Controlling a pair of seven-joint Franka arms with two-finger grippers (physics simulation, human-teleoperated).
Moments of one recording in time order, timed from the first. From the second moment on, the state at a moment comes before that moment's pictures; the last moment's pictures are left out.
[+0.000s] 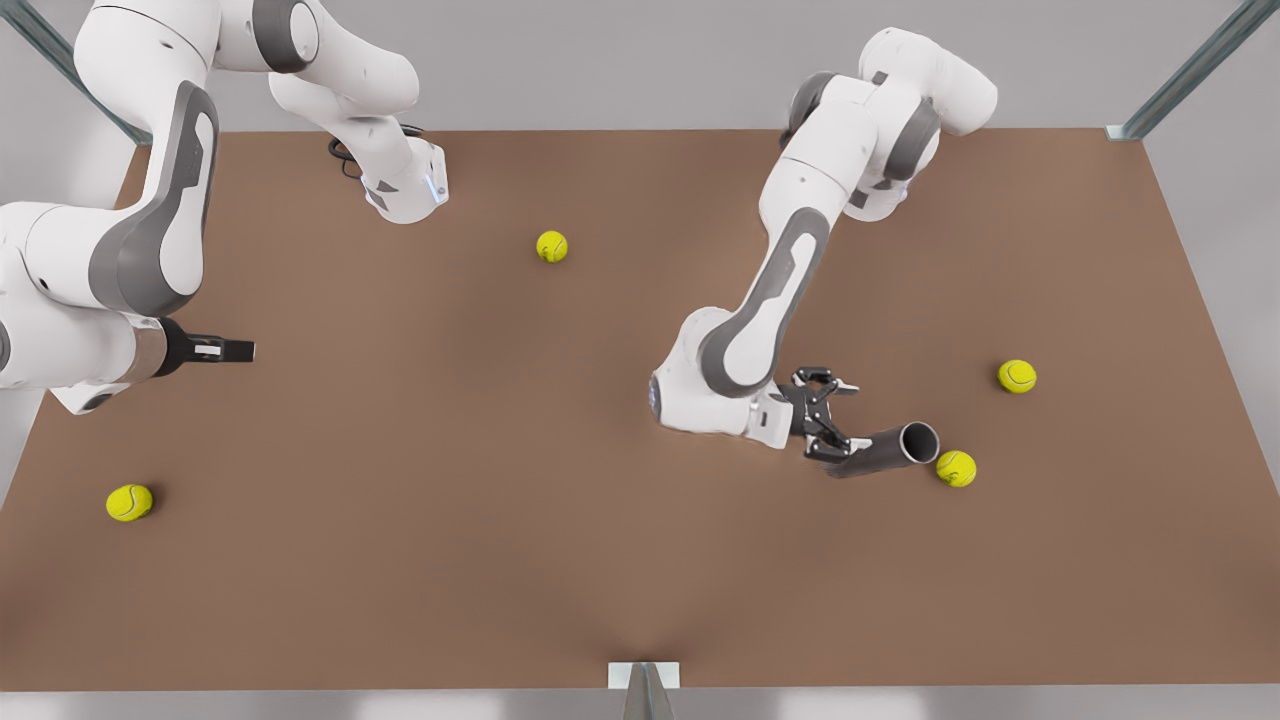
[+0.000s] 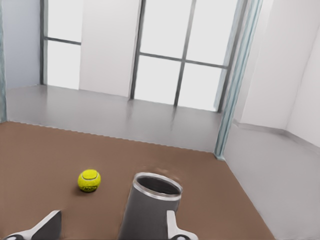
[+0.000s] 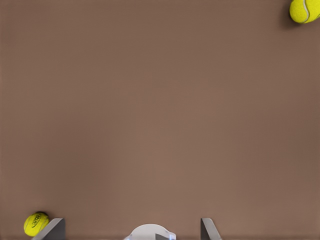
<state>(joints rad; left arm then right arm) -0.74 0.79 0.15 -1.12 0.89 1.18 -2.29 0.02 0.33 -0.12 -1.29 0.00 1.23 -0.01</state>
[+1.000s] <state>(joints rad) -0.11 0.29 -0.04 -1.19 0.01 1.28 -0.48 0.03 0.34 -0.12 -1.22 -0.02 1.25 -0.01</state>
